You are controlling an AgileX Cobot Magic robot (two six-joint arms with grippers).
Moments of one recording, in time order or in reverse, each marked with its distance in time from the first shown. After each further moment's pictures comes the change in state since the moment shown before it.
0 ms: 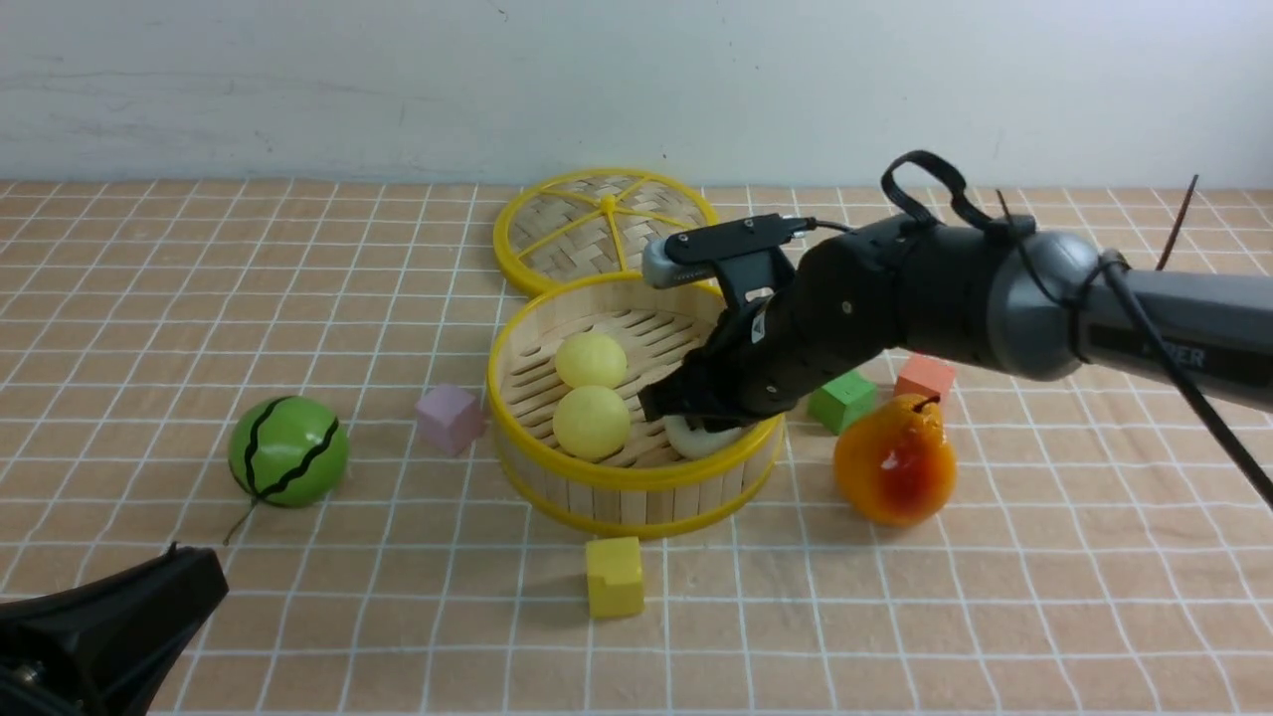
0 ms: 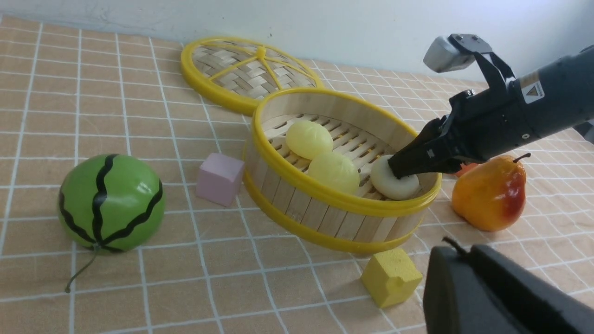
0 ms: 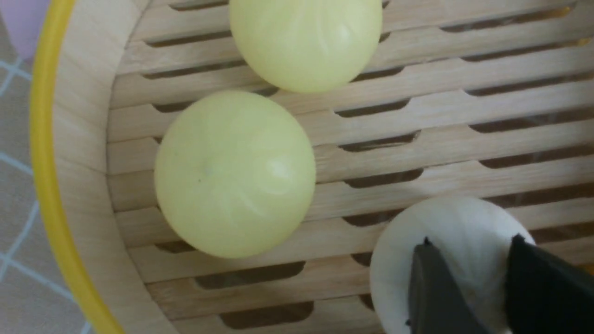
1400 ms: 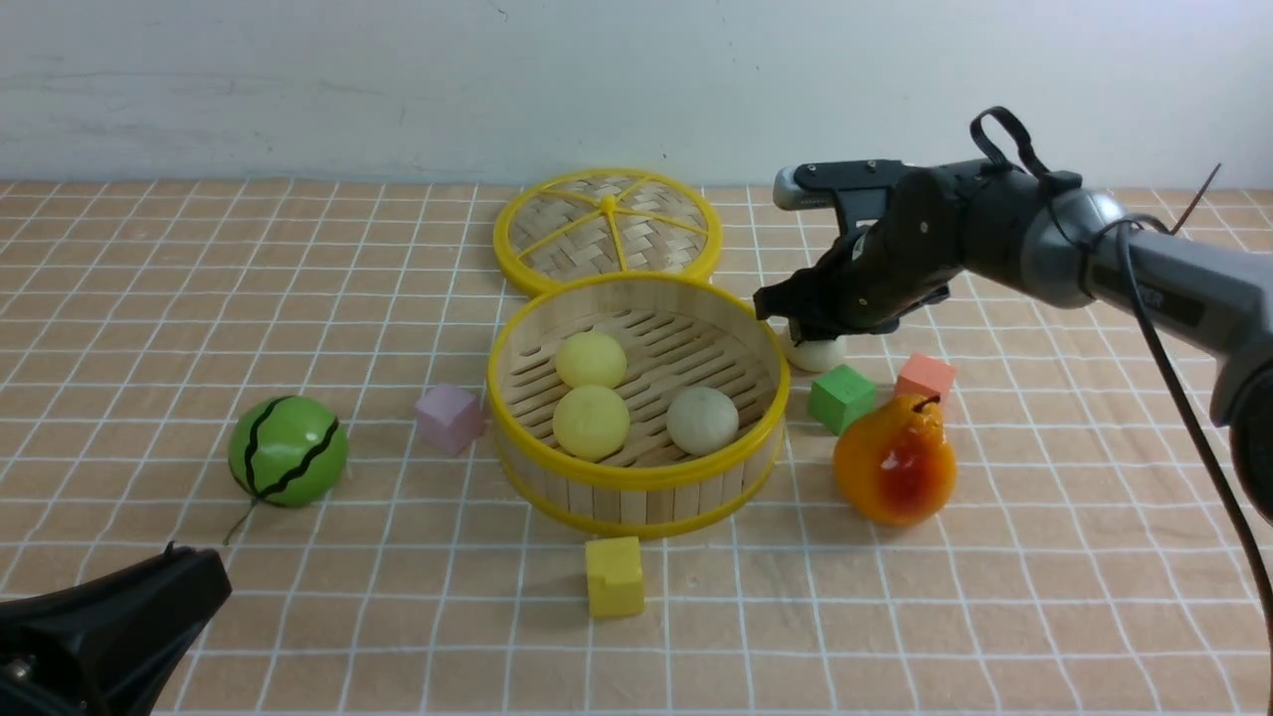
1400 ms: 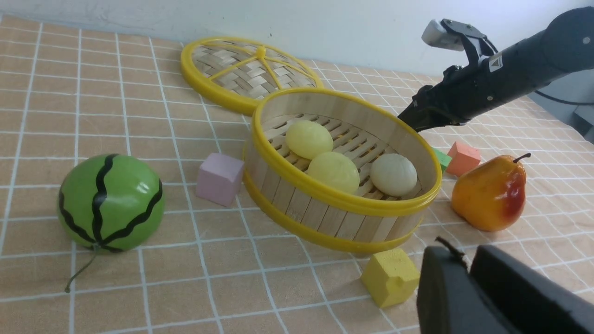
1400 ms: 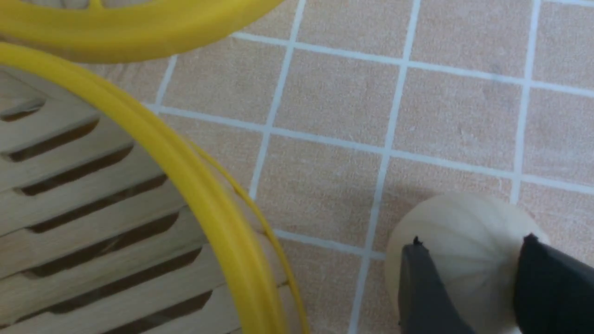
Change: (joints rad) right arm -0.241 0.269 -0.375 -0.025 0.088 0.007; left arm 0.000 0.000 0.000 0.000 0.000 0.000
